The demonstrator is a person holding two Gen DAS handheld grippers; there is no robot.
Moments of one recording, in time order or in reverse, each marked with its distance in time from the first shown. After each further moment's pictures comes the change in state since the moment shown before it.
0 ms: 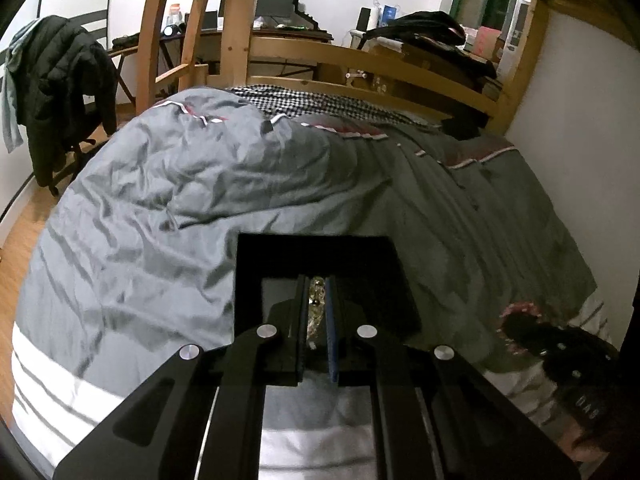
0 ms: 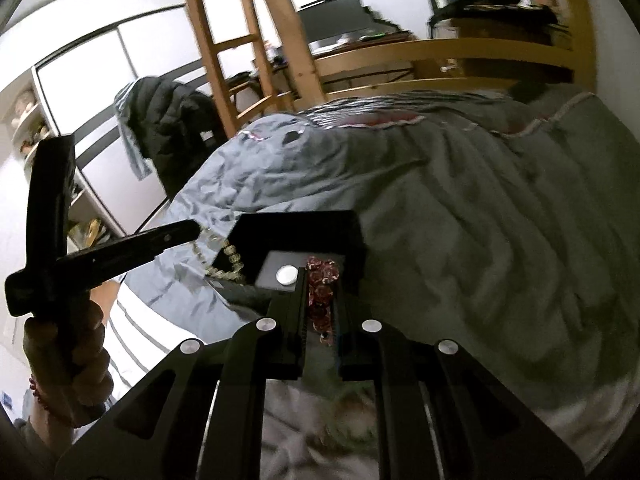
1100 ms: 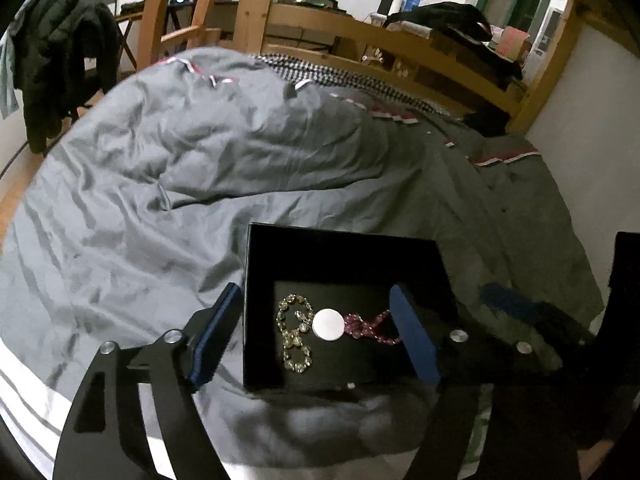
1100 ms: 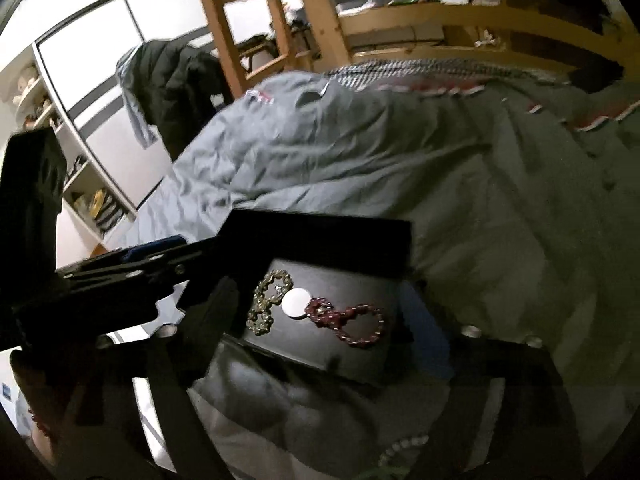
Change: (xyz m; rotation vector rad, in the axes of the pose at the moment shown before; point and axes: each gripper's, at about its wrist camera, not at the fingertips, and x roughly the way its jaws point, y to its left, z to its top) left arm 0.054 0.030 0.004 -0.073 0.068 -0.019; right arm 0.086 0.000 0.026 -0.011 0.082 0.031
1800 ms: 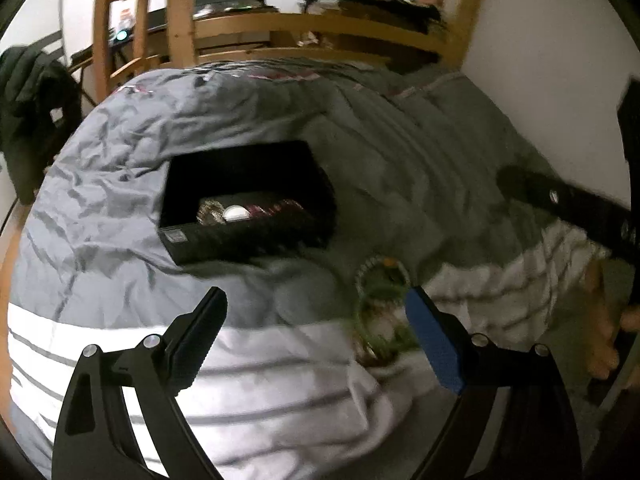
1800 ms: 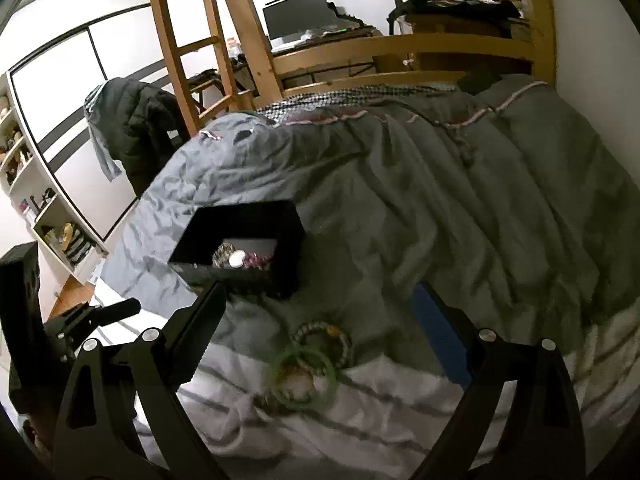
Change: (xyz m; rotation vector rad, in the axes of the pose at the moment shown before) left arm -0.073 -0.096 -0.119 0.259 0.042 -0.021; right arm -0.155 -0.050 -0.067 0.082 -0.067 -0.168
